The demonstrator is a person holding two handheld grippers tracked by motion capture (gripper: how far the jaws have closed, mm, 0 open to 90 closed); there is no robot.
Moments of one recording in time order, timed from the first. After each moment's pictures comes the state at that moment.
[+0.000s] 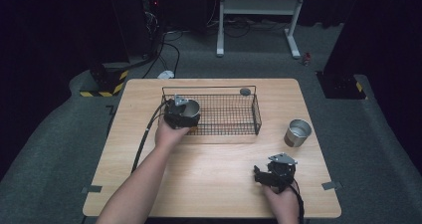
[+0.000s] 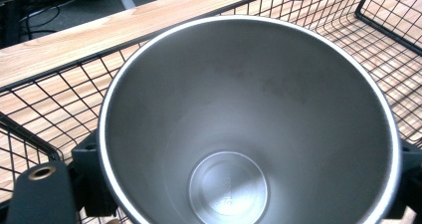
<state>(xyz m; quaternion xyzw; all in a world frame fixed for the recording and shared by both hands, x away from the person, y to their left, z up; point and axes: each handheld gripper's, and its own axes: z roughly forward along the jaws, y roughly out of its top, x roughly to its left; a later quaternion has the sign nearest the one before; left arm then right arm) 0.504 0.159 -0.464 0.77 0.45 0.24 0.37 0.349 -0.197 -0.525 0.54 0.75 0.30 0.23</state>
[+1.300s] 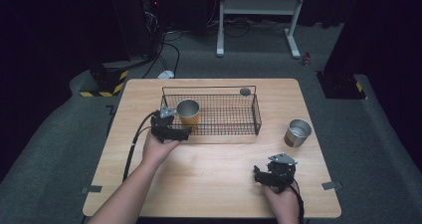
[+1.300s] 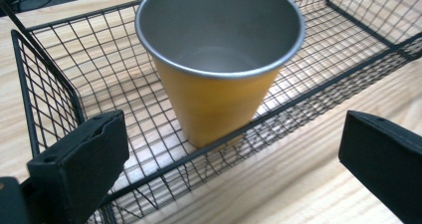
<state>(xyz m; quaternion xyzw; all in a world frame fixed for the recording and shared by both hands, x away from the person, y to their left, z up) 0.444 0.187 -0.451 0.76 0.47 0.21 0.39 0.349 -0.197 -0.525 0.54 0.75 0.30 0.23</state>
